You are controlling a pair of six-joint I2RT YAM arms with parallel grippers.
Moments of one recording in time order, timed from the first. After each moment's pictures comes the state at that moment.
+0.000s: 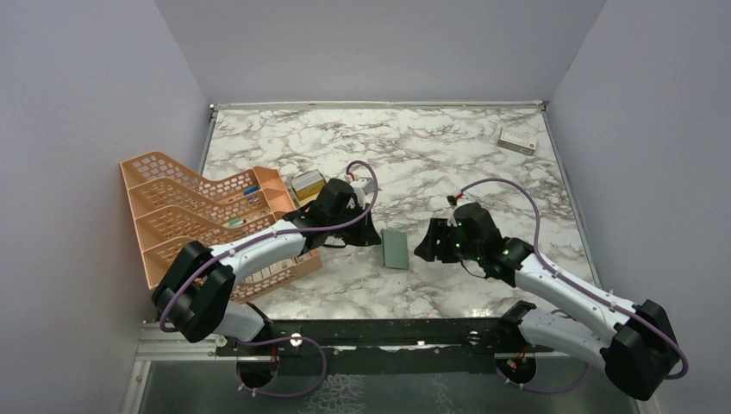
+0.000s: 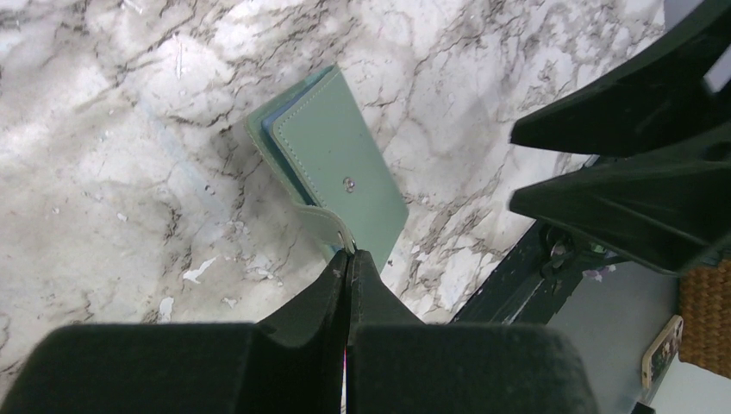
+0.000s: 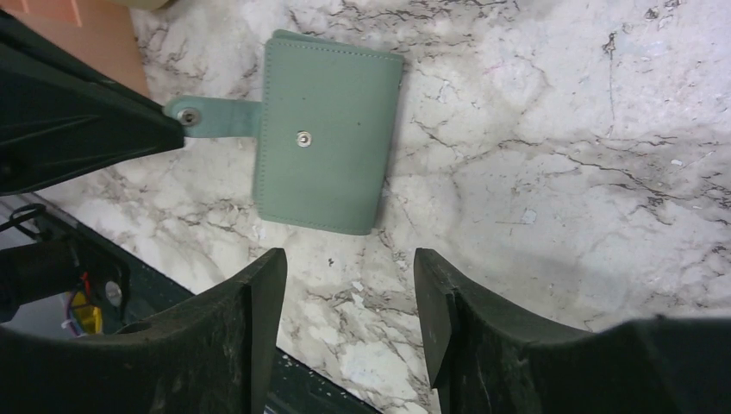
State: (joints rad) left arm -0.70 1.40 0.77 -0.09 0.37 -0.56; right arm 0.66 0.97 0.54 -0.30 -0.08 0.63
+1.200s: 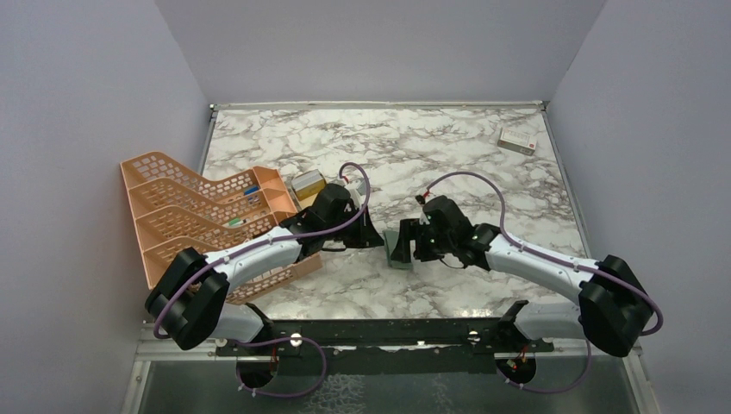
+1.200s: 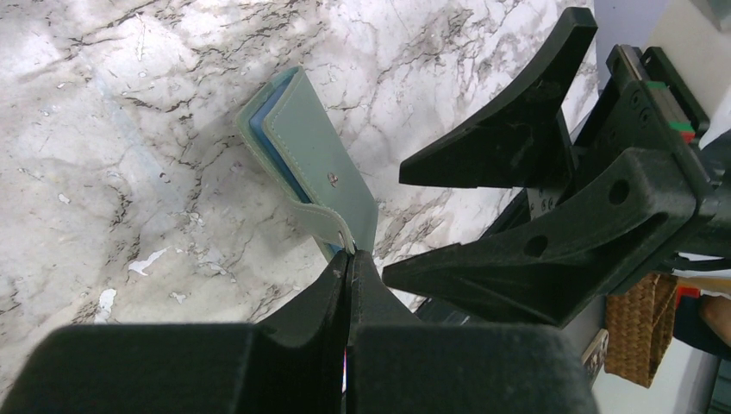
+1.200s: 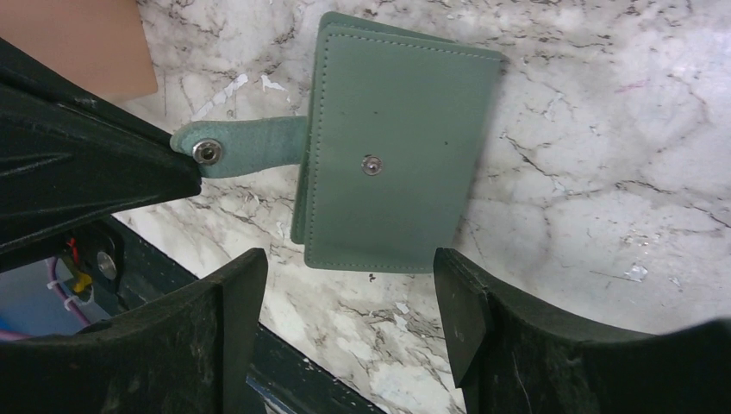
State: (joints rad) left arm -0.72 1.34 0.71 -0.01 0.38 -0.72; right arm 0.78 1.27 0.68 -0.25 -0.12 0.62
